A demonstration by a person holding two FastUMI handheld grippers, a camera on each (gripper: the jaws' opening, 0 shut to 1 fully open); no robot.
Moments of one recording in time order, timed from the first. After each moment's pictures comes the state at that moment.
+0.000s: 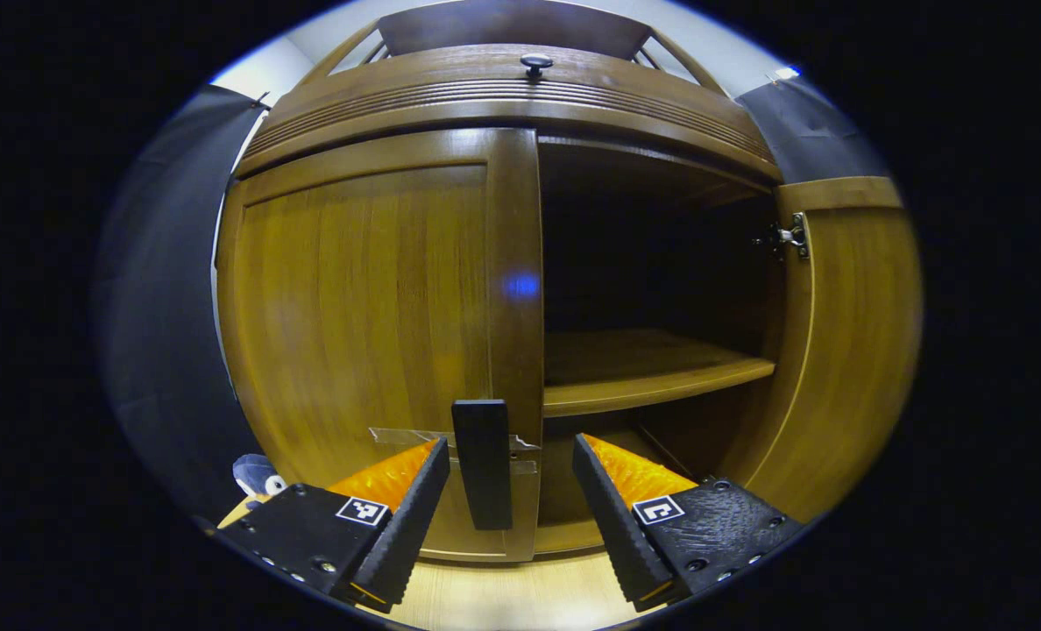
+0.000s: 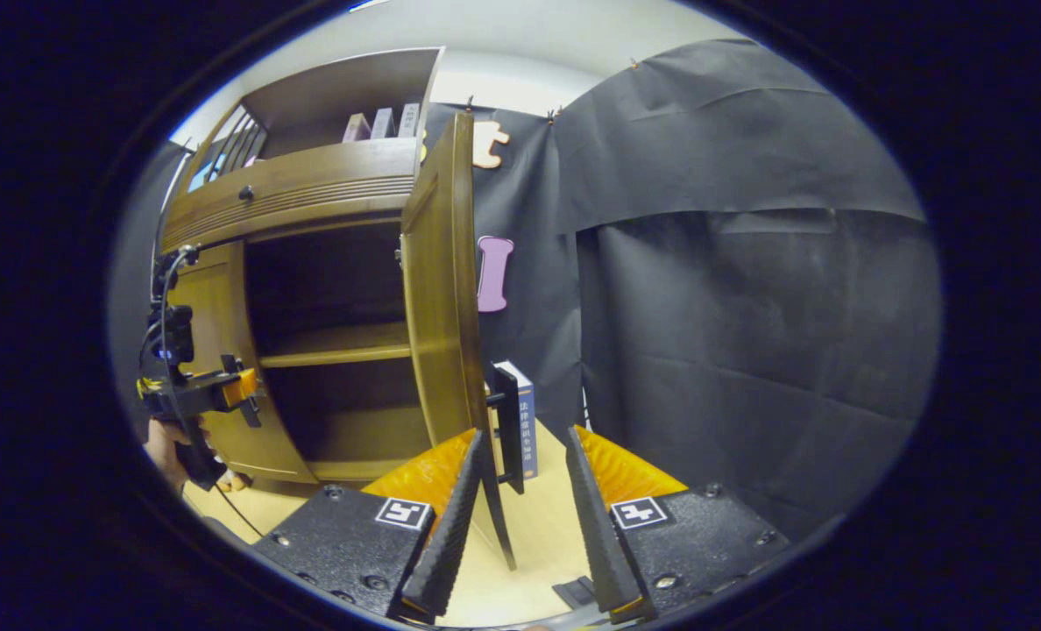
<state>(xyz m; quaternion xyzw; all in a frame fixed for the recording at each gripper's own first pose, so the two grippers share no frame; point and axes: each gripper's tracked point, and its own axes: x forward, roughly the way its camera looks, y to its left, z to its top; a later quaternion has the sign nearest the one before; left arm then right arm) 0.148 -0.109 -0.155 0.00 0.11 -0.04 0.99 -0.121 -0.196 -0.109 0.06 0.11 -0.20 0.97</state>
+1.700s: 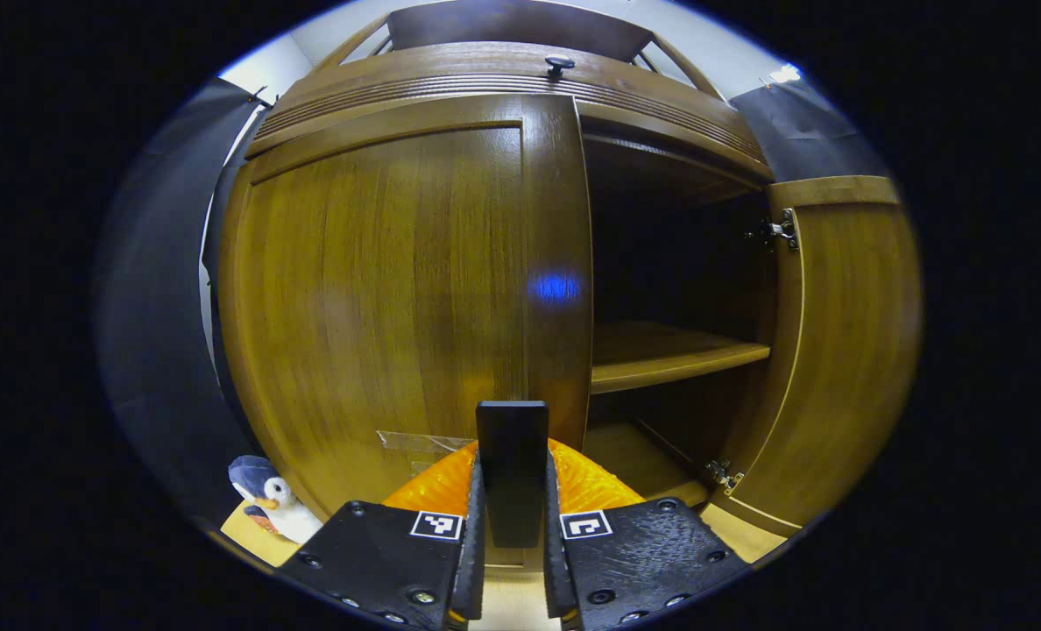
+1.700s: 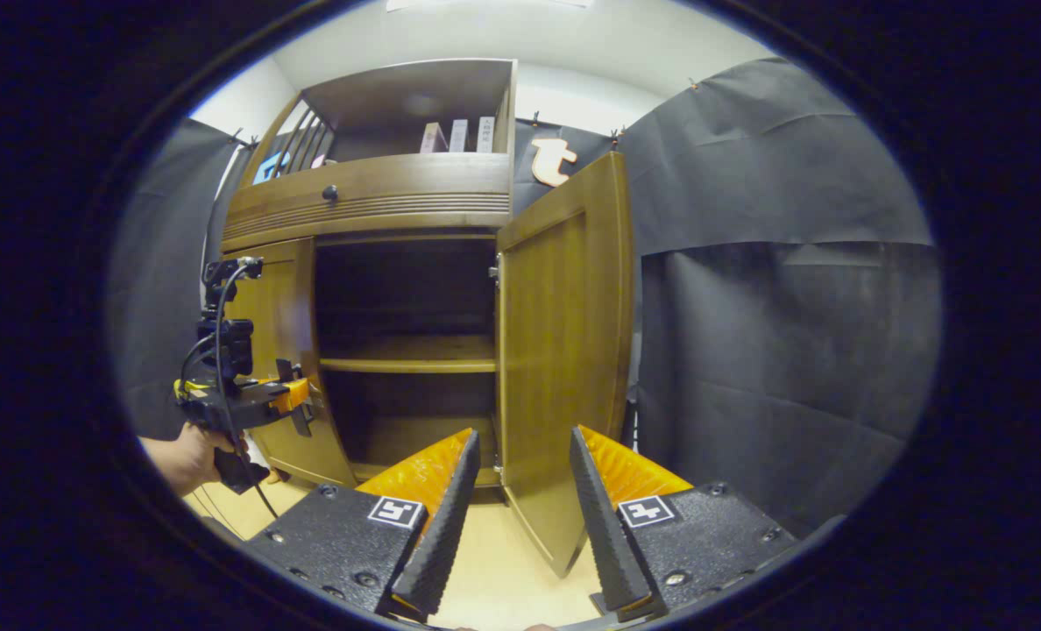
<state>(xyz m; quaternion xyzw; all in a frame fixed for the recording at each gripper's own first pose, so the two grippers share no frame) 0.125 -0.088 -0.160 0.01 0.11 -0.08 0.99 -0.097 -0.114 -0.100 0.02 0.09 -0.10 0.99</state>
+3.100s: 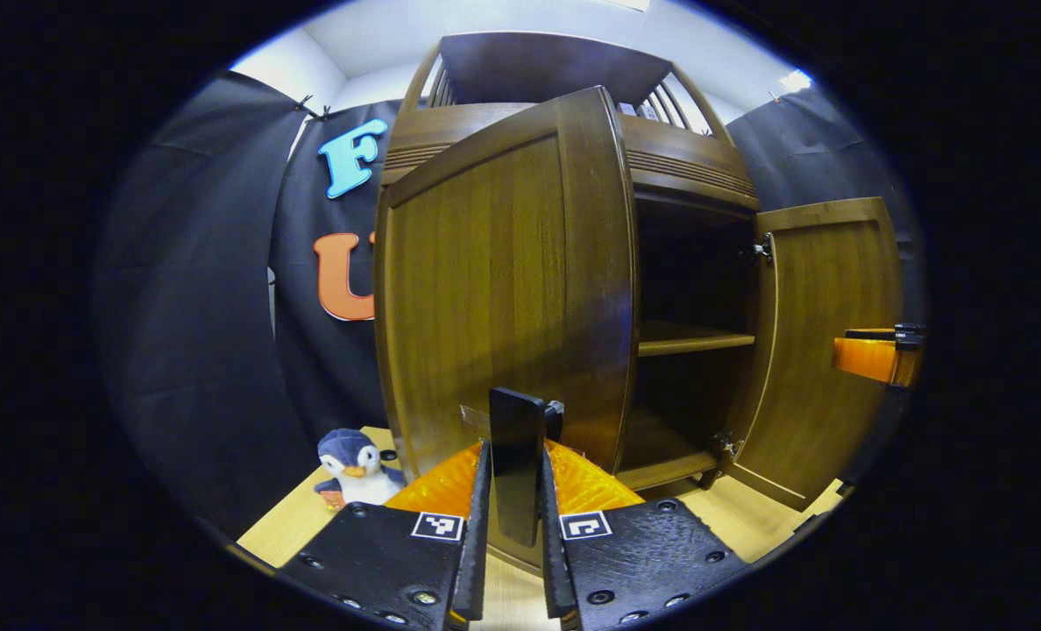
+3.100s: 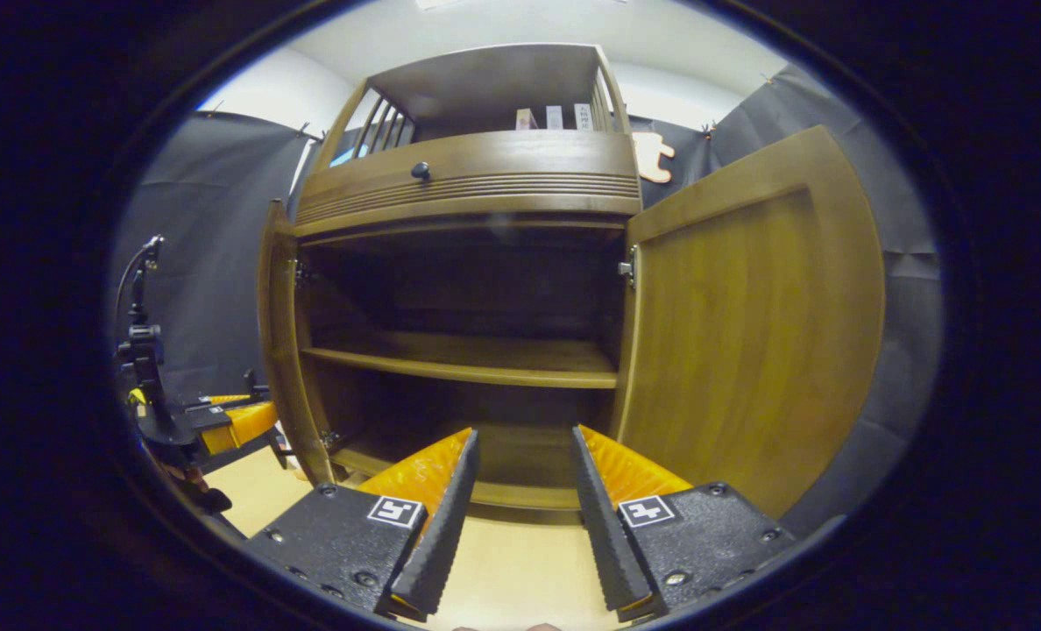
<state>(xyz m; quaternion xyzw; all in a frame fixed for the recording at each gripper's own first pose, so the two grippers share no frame) 0.007 -0.005 -0.150 0.00 0.09 -0.02 1.00 -0.018 -0.027 -0.107 0.01 0.10 0.06 0.99</state>
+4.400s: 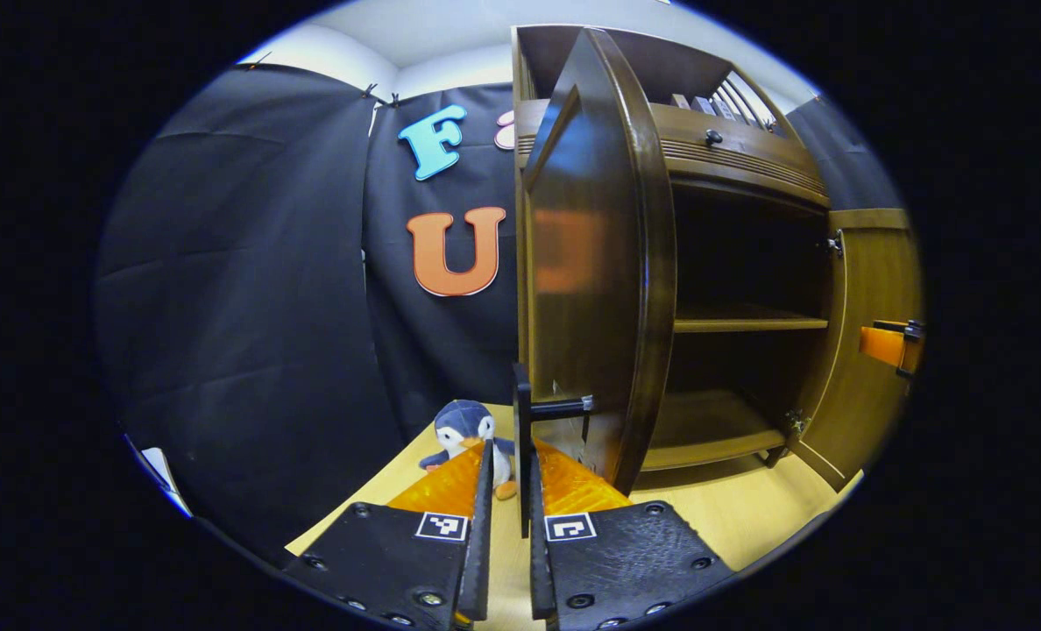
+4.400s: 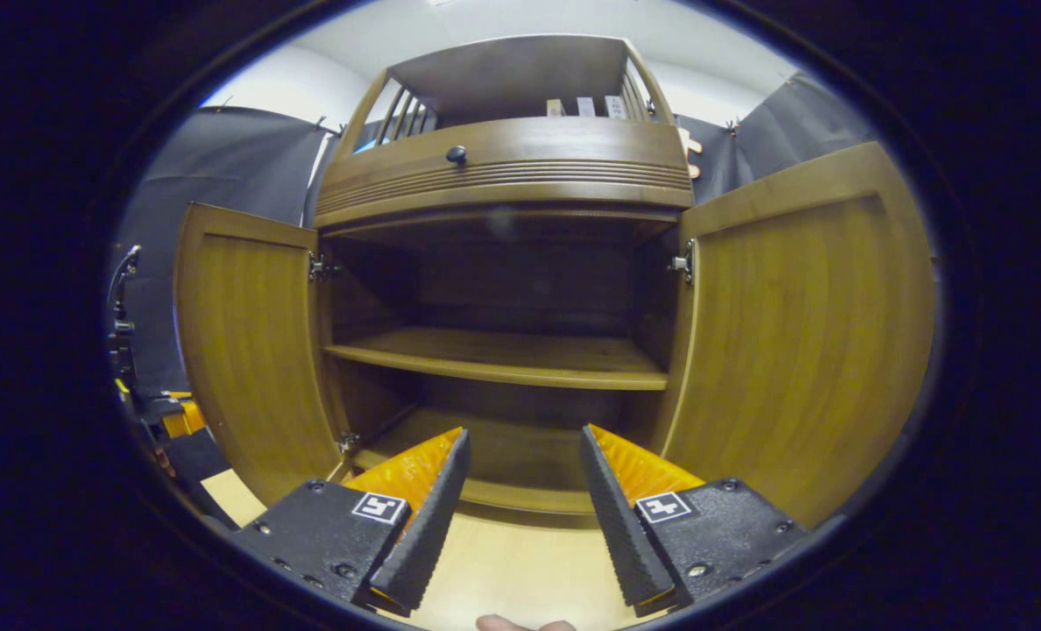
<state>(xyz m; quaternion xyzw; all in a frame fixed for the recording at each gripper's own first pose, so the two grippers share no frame) -0.042 0.101 -0.165 0.00 0.15 0.08 0.99 0.000 0.012 -0.113 0.00 0.11 0.08 0.99</state>
